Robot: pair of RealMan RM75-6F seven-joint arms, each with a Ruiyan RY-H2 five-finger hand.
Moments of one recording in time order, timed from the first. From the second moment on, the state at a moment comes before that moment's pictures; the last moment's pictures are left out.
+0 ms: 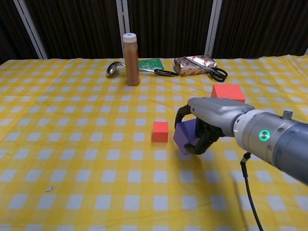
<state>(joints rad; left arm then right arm) -0.05 -1.06 0.00 -1.72 1.48 1.44 -0.14 0.78 -1.72 0.19 -1.85 -0.68 1.29 -0.81</state>
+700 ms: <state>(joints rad) -0.07 -1.04 0.00 -1.74 1.46 1.40 -0.18 1.00 -1.89 0.42 -1.42 -0.51 1.18 -0.87</state>
